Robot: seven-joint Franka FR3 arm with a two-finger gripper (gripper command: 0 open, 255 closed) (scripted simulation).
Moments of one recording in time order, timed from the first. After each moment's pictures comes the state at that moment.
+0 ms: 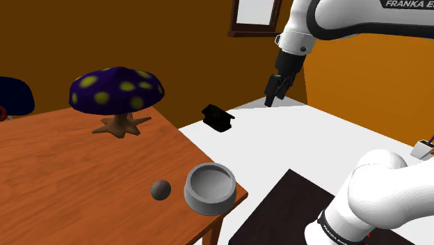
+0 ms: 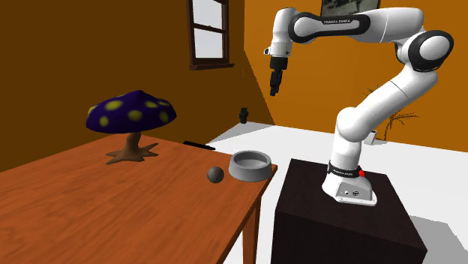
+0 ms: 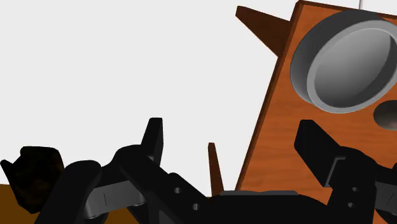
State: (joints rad) arm -0.02 -0.77 0.00 -2.36 0.01 1.67 -0.05
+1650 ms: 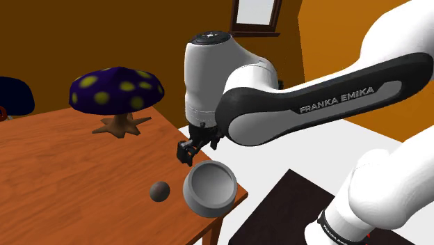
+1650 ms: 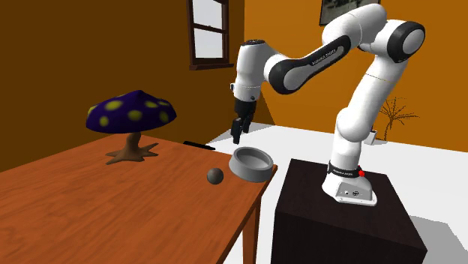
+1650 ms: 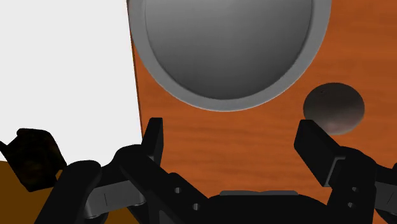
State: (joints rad) arm 0.00 -0.33 0.62 -2.31 -0.01 2.09 0.64
